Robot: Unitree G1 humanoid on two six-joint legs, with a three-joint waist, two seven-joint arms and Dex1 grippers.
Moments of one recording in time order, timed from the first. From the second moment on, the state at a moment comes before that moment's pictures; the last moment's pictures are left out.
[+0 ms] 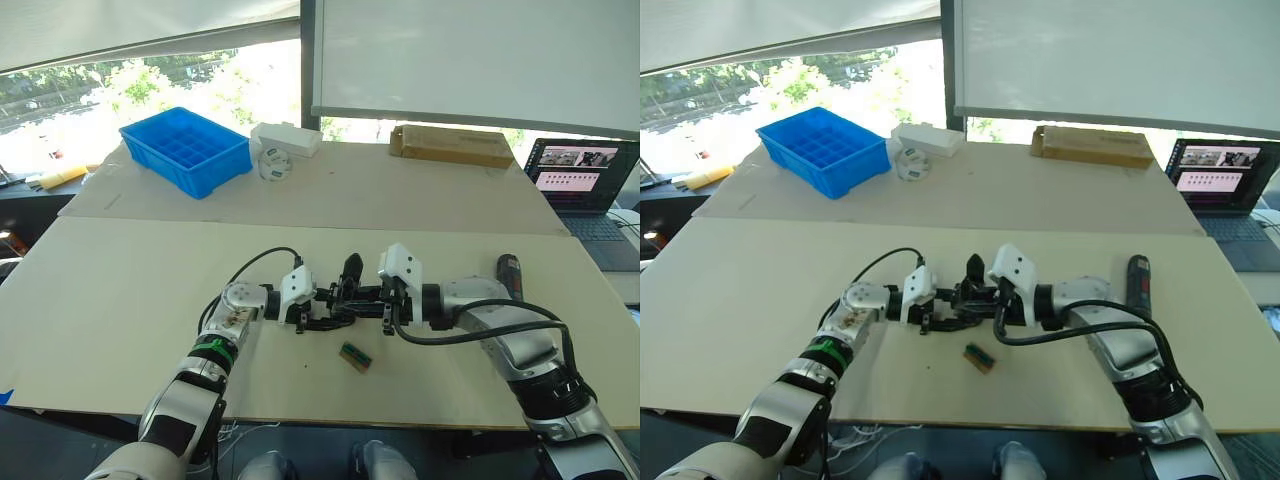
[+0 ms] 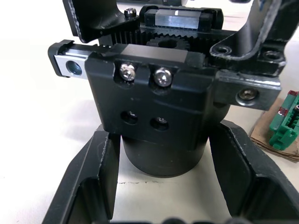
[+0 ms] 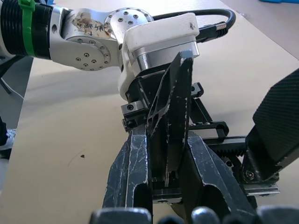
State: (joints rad) left arm -0.75 0.24 -0.19 0.90 -0.07 -0.32 -1.28; right arm -0.50 -0.58 0.26 -0.20 0.36 0.57 0.96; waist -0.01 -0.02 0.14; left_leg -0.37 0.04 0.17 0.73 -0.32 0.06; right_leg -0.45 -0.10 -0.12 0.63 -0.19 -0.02
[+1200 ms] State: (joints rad) left arm -0.72 0.24 -0.18 0.86 -0.09 -0.30 -1.28; right arm -0.55 -0.61 0.16 -0.36 0.44 0.60 1.00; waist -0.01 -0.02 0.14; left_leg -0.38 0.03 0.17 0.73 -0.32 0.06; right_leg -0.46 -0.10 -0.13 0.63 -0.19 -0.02
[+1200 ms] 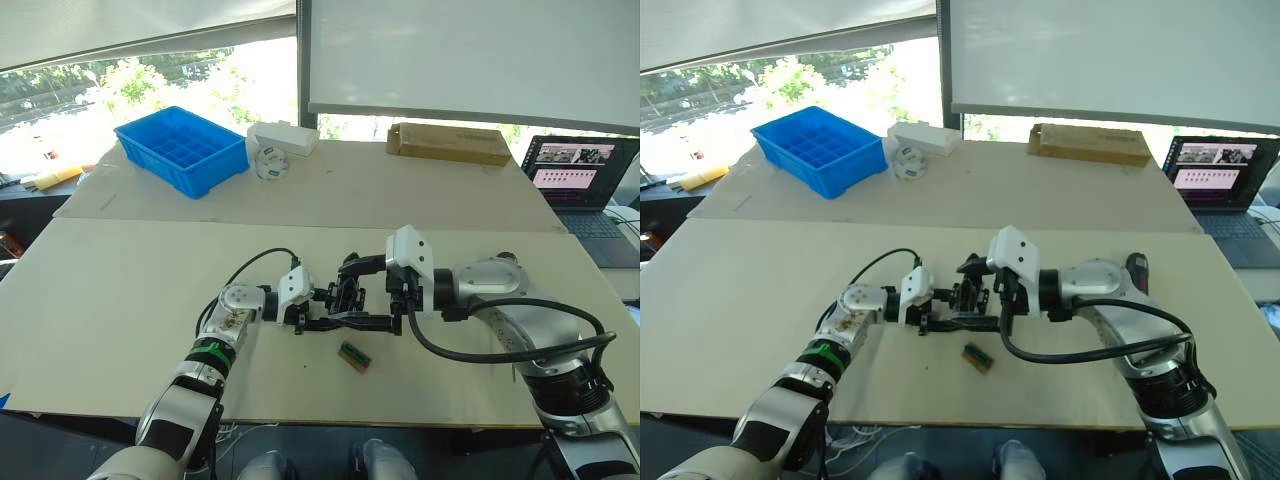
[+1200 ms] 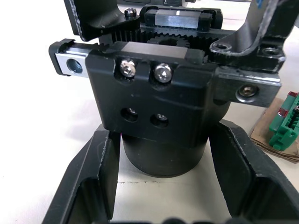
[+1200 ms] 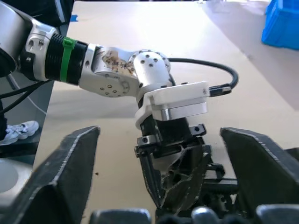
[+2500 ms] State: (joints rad) left arm -0.43 0.70 0.13 0.12 -0.52 0.22 -1.37; right arm 0.56 -0.45 -0.81 -0.71 0.62 0.42 0.68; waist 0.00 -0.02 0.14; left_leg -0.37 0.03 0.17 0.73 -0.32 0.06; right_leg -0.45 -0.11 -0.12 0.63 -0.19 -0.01
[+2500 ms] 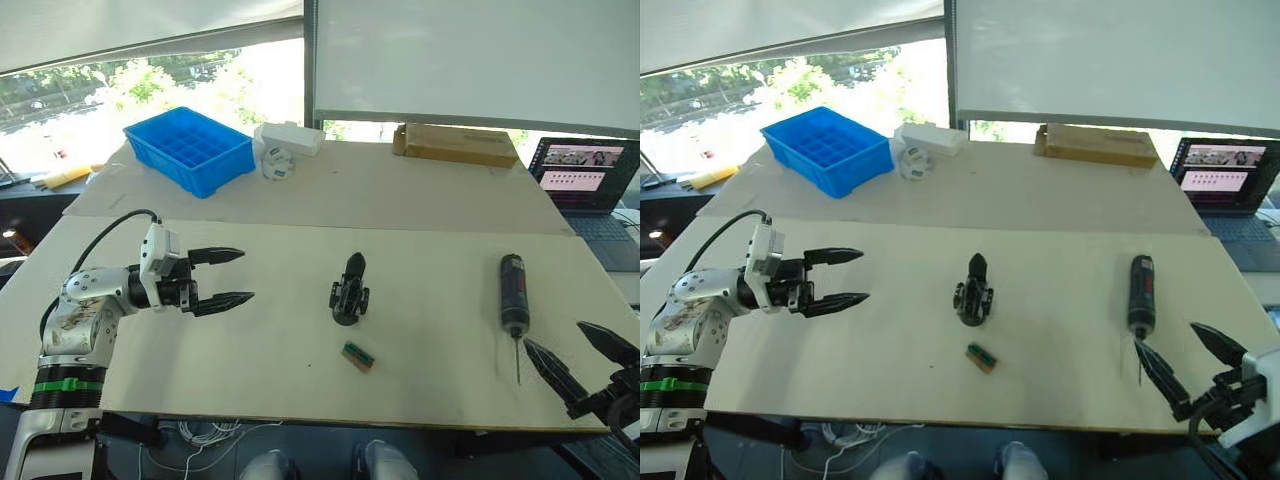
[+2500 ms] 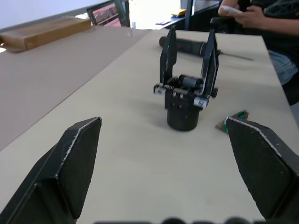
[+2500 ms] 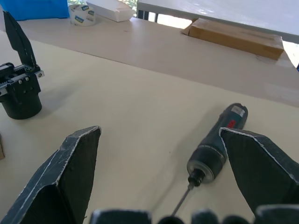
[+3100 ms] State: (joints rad) left arm -0.44 0.63 0.05 -0.11 -0.62 0.35 -1.32; right arm -0.13 -1.03 -0.51 -0.08 0.69 1.20 0.50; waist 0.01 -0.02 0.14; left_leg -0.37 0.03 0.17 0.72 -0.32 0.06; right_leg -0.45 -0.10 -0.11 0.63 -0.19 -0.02
